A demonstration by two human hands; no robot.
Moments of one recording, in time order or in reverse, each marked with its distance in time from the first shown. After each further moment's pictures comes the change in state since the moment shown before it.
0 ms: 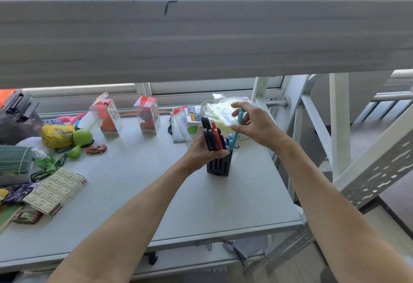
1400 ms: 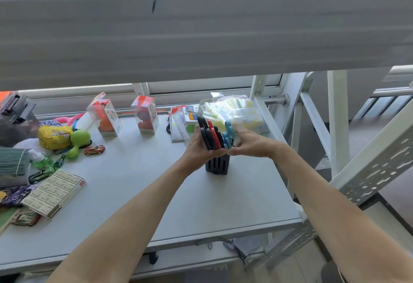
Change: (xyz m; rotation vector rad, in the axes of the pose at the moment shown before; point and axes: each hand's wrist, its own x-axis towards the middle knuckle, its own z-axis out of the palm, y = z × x) left_hand 0.004 -0.005 0.002 0.046 0.045 -0.017; right_hand -0.005 0.034 0.023 -0.068 -0.469 0.203
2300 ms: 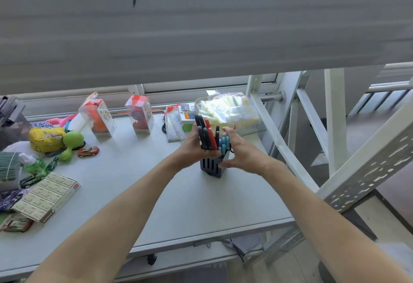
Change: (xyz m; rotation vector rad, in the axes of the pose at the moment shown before) left_hand 0.009 -0.001 -0.013 0.045 -0.187 -0.022; right_hand -0.004 0.012 0.040 -0.047 0.172 0.009
